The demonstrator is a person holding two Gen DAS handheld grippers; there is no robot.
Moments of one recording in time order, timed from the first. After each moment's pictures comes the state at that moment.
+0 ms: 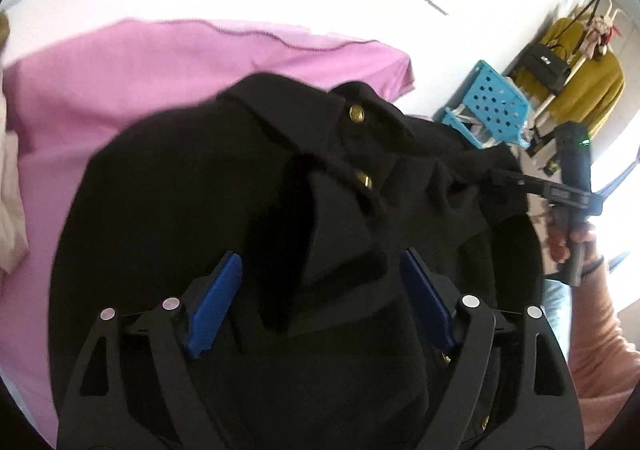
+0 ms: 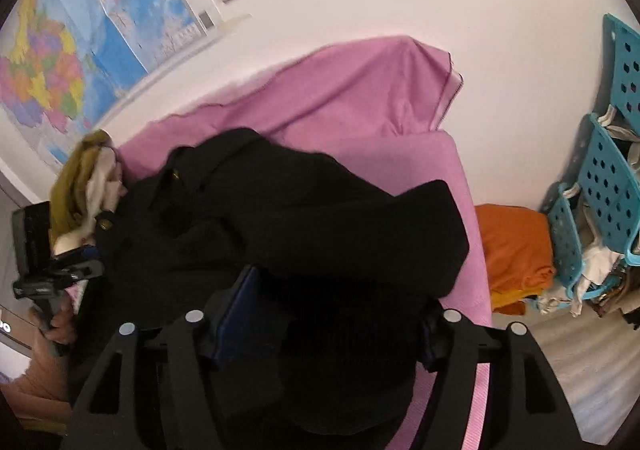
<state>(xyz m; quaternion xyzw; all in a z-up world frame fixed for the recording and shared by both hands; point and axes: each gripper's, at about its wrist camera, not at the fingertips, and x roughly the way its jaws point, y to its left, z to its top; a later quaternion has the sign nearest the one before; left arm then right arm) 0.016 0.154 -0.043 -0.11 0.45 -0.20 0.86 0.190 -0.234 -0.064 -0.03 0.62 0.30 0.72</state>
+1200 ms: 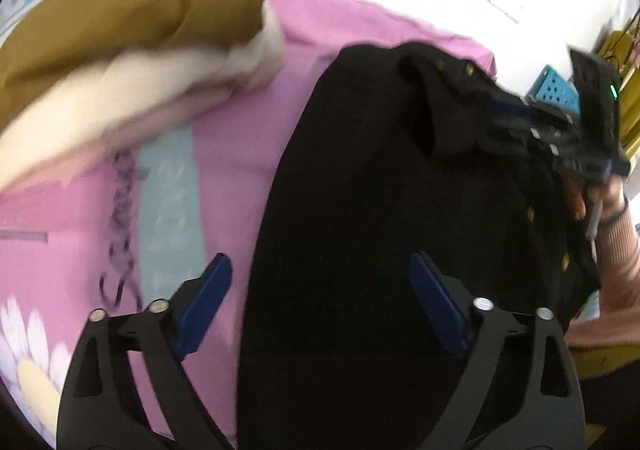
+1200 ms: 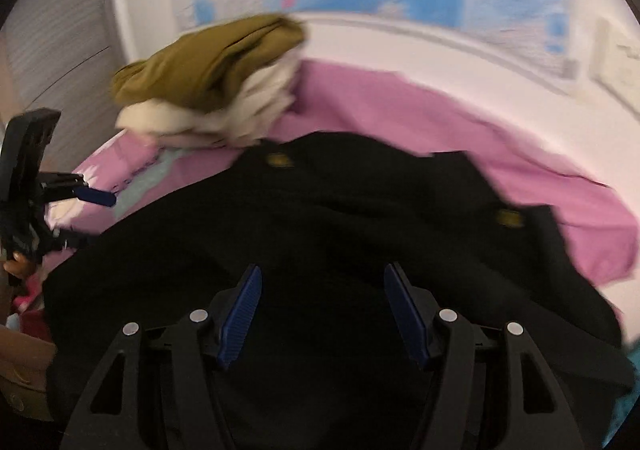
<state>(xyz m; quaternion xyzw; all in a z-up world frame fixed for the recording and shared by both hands) -0.163 0.292 -0.049 -0.10 0.48 -0.04 0.87 0.034 -0.004 -0.063 -0.22 0.50 0.53 0.65</state>
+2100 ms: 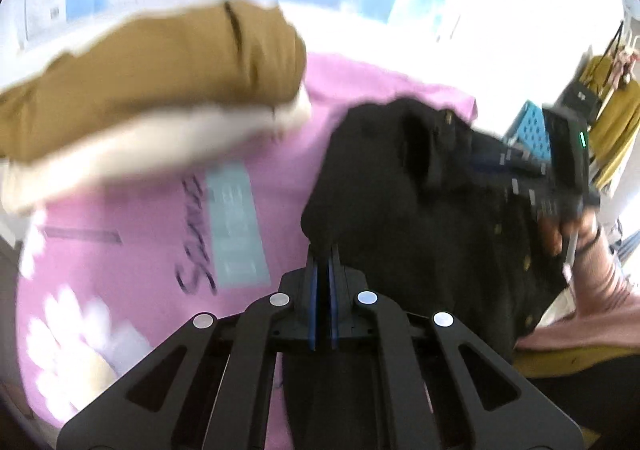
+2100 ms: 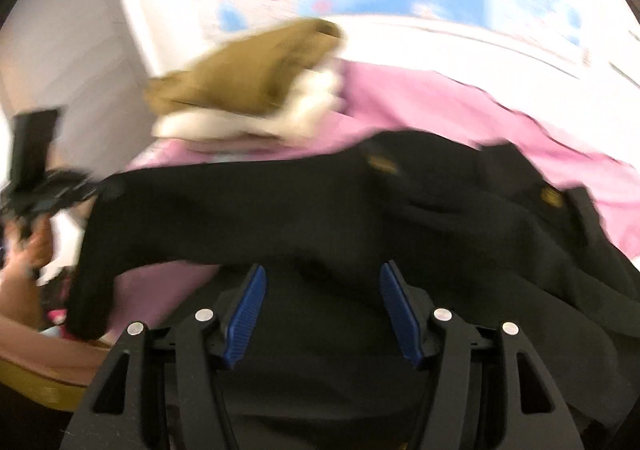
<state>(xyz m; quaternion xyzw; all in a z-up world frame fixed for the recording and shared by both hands) -0.193 0.334 0.027 -0.11 0.40 -0.04 0.91 -0.006 -0.012 -0.016 -0.15 0.52 0.57 0.62</state>
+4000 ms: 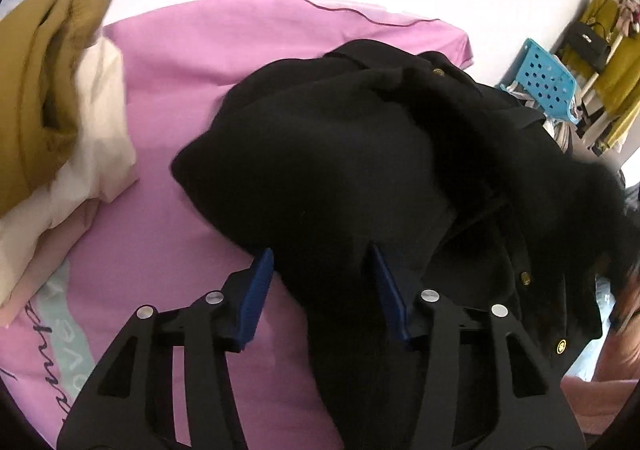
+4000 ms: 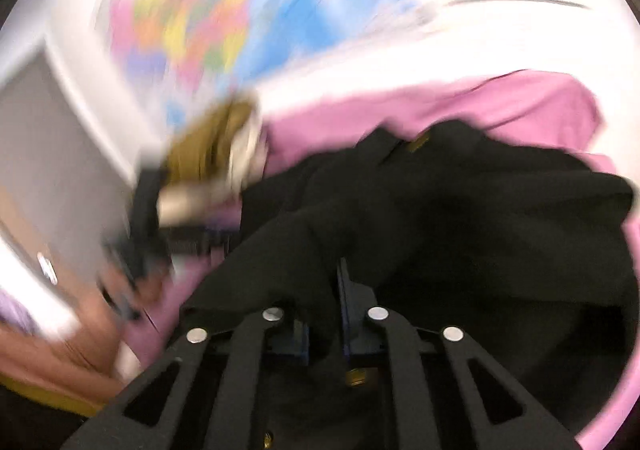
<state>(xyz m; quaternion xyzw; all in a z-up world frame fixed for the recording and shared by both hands) -0.027 0.219 -0.045 -0.05 0.49 -0.11 0.86 0.065 -0.171 0.011 0.05 0.54 0.44 0.71</state>
